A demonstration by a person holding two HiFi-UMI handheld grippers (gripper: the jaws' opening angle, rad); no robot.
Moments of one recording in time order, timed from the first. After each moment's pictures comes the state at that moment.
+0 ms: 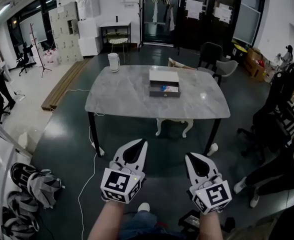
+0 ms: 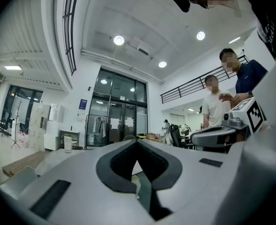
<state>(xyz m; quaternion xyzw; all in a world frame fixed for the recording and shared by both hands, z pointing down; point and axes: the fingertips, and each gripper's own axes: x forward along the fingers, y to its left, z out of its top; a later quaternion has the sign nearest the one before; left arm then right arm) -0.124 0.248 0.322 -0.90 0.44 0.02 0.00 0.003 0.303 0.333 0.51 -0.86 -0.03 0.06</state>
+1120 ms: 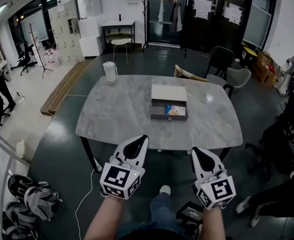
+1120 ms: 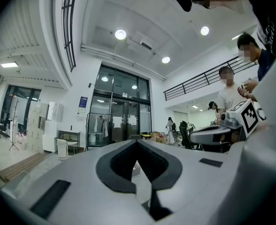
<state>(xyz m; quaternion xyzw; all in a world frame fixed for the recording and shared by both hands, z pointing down) -0.100 0.029 0.328 -0.89 0.45 0.01 0.00 0.048 0.073 0.340 0.52 -0.85 -0.03 0.06</state>
